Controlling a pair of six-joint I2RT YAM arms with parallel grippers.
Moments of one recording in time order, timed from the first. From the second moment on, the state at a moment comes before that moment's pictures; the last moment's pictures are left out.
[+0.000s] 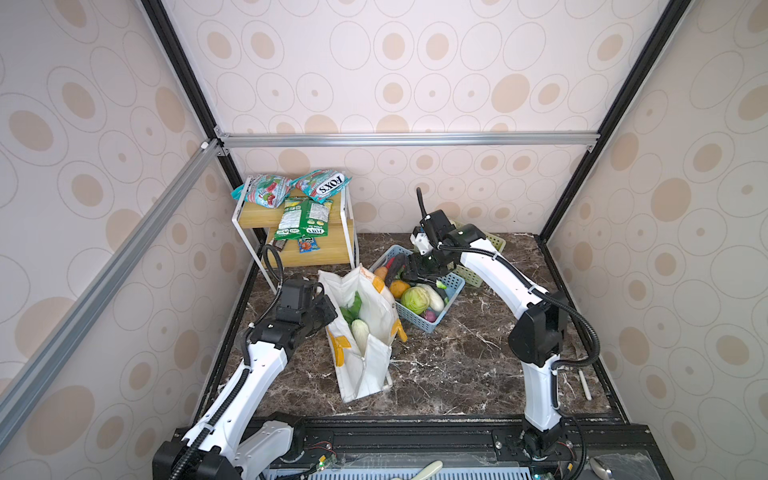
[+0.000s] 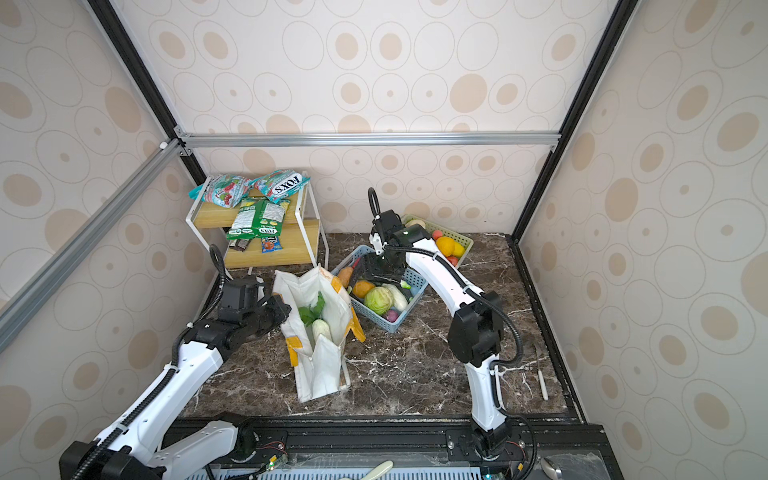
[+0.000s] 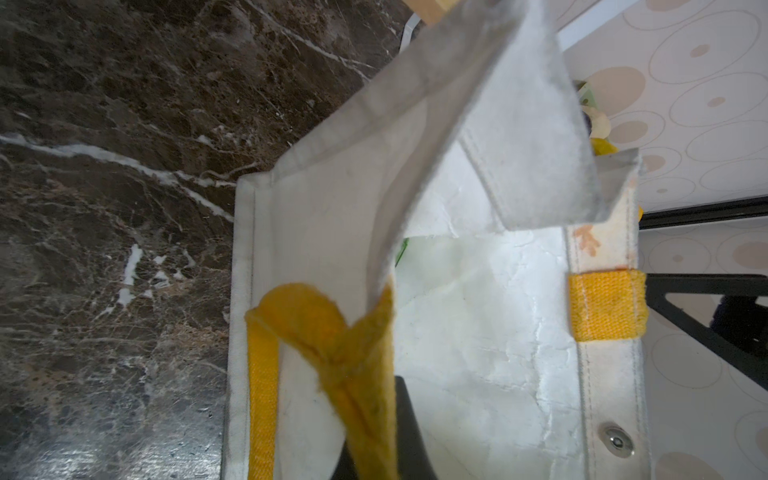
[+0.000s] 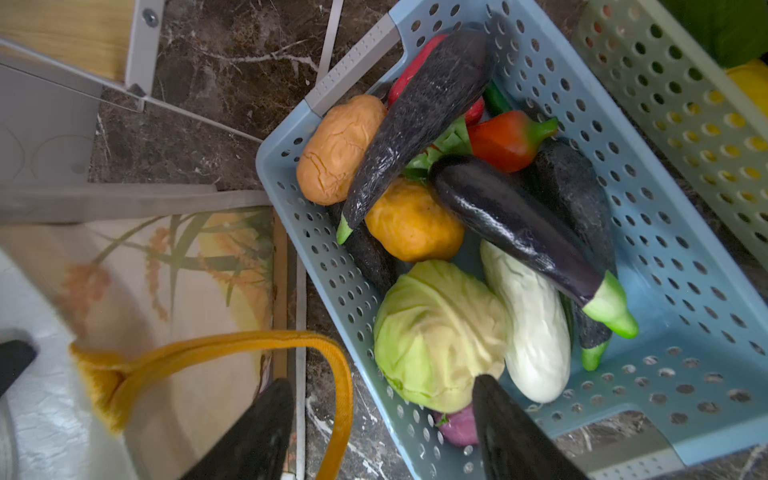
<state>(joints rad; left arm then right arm) -0.21 1.03 0.82 -0.55 0.09 -0.77 0.54 2.11 2.12 -1.09 -0.22 0.30</state>
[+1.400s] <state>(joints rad) -0.21 1.08 0.87 -0.60 0.10 -0.72 0.54 2.42 2.21 -0.67 -0.26 0.78</state>
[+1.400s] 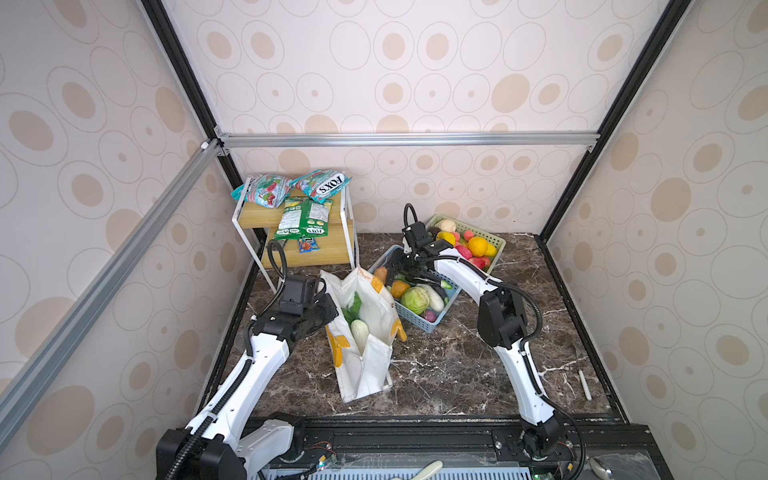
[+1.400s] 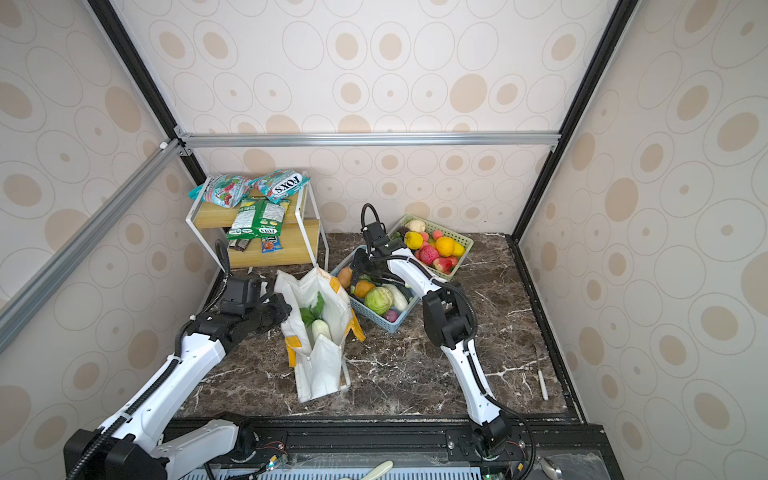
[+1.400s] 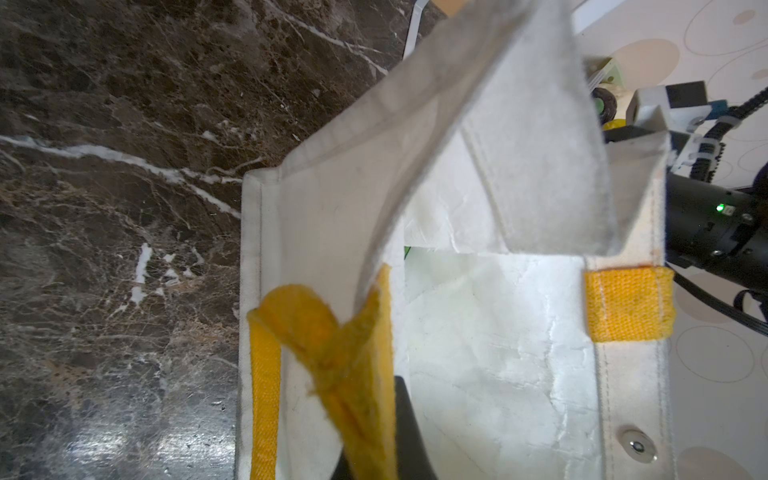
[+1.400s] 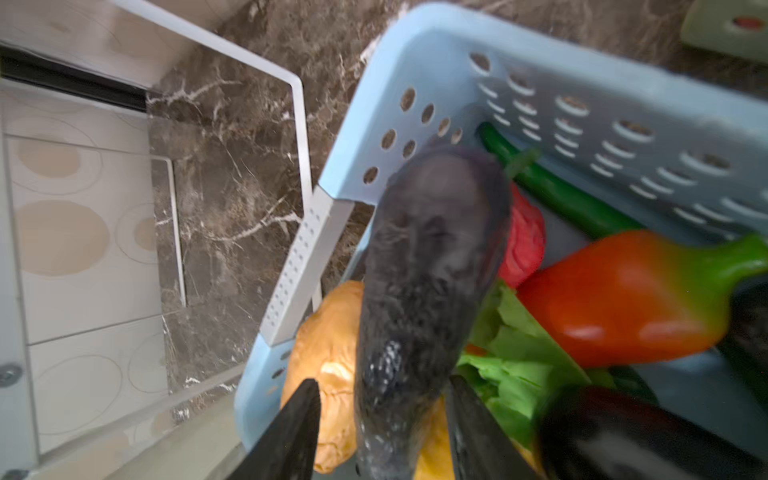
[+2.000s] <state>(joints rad) -0.21 1.08 0.87 -0.60 0.10 -0.72 0.53 2.47 2.19 -0.60 -0.25 0.82</state>
